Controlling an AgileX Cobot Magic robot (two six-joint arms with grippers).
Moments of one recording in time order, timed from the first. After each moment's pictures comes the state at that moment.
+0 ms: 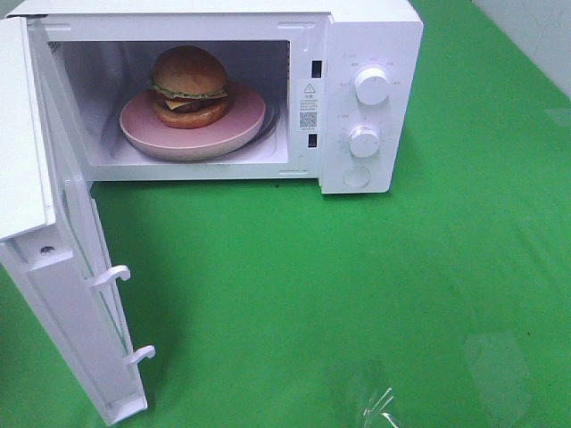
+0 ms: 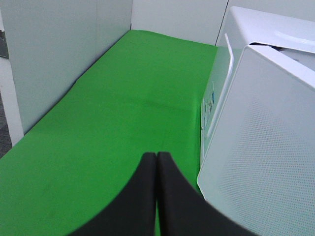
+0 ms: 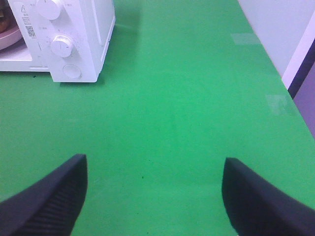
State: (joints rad) left arm 0.08 0.80 -0.18 -0.13 -0.34 0.01; right arm 0.03 0.00 -0.49 -0.06 0.97 0.05
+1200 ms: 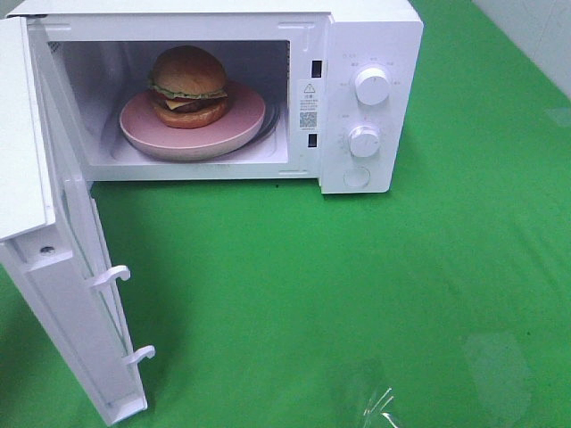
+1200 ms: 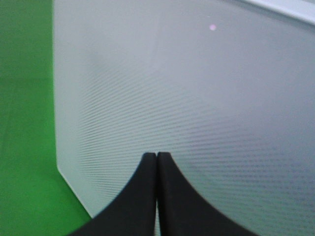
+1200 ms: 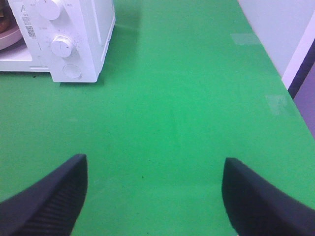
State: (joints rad) left arm -0.03 1.46 -0.23 0.47 -0.94 -0.33; right arm 0.03 0.00 -0.49 -0.06 0.97 0.05
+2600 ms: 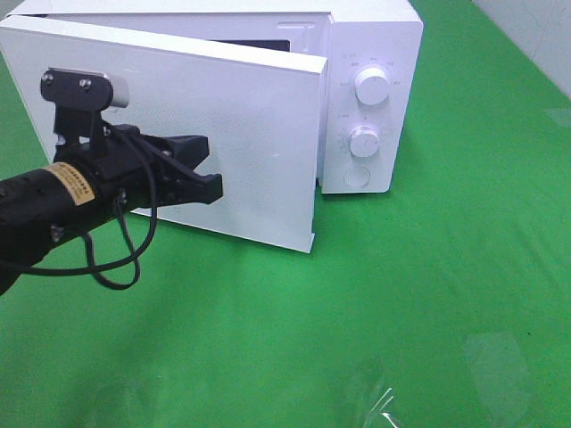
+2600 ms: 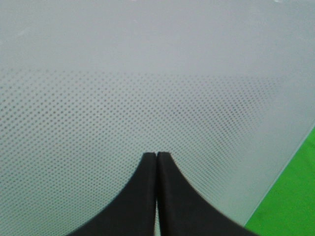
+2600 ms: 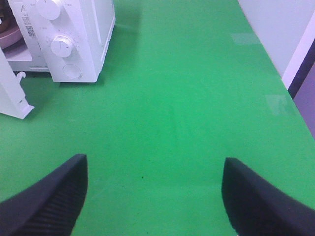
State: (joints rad) left arm -0.61 1.76 -0.60 0.02 -0.84 -0.13; right arm 0.03 0.00 -0.49 -0.06 0.97 0.05
